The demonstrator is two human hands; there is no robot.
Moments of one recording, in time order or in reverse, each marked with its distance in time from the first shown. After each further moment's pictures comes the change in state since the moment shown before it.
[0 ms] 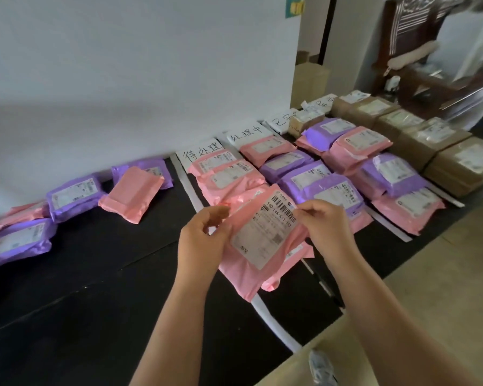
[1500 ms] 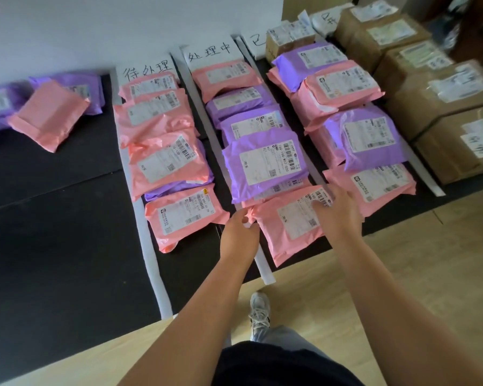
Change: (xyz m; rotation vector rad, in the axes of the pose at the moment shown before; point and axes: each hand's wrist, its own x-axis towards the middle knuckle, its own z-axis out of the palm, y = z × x) left_hand -0.009 -0.040 0.339 0.160 -0.079 -0.489; right_hand 0.164 0.199 -0.175 -0.487 -0.105 0.180
